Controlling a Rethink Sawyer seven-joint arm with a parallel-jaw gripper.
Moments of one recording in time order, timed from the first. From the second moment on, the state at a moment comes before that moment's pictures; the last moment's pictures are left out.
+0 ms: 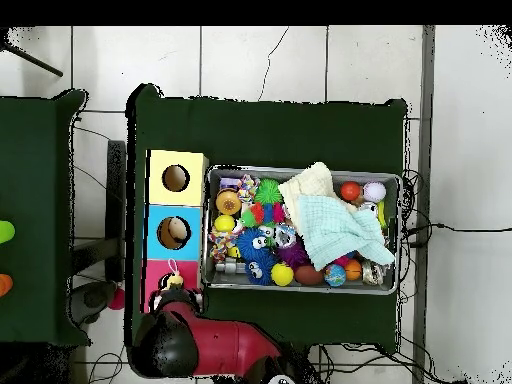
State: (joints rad) arm -0.20 -0.94 0.27 2.37 0.15 0.03 1.58
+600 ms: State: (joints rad) arm -0.20 -0.89 0.27 2.37 0.13 -0.06 1.58
